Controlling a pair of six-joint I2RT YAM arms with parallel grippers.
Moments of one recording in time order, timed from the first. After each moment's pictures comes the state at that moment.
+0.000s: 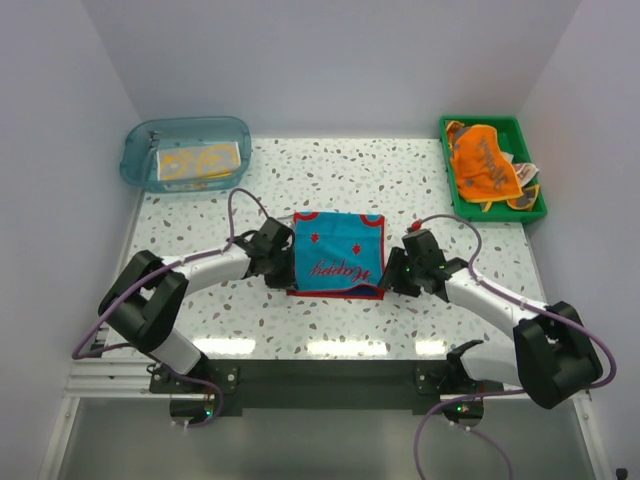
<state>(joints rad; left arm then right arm) -0.62 1.57 0.81 -0.34 0.14 -0.65 0.45 1.24 0.57 -0.33 -0.04 0.71</state>
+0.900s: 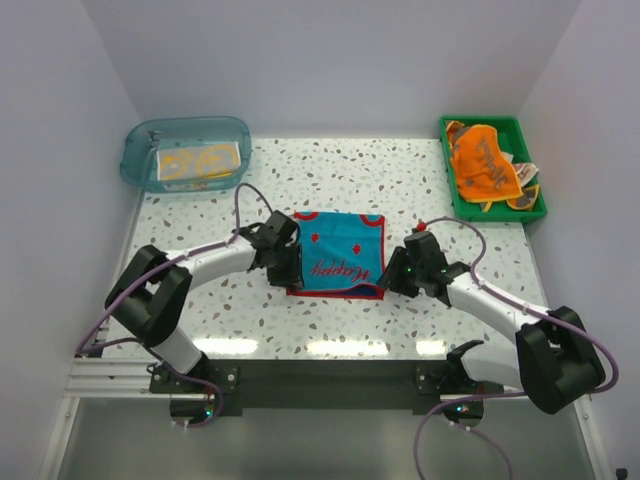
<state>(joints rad) -0.62 1.61 0.90 -0.45 0.14 -0.65 0.45 1.21 0.54 -0.28 -0.04 0.82</state>
